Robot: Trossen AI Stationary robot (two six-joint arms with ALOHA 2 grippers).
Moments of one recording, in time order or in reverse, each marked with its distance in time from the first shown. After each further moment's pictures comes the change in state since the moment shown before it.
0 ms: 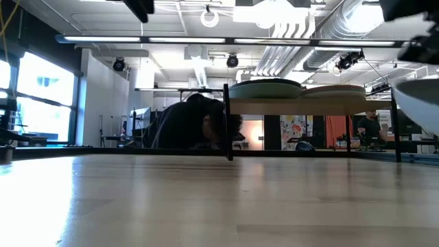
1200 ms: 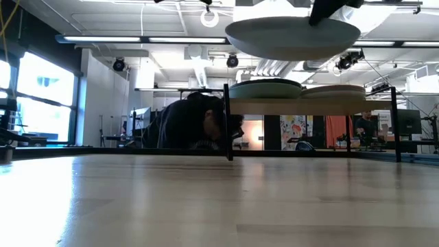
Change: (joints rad) left arm 0.104 -0.001 0.000 0.477 -0.106 0.078; right arm -0.422 -0.001 0.521 -0.363 0.386 -0.080
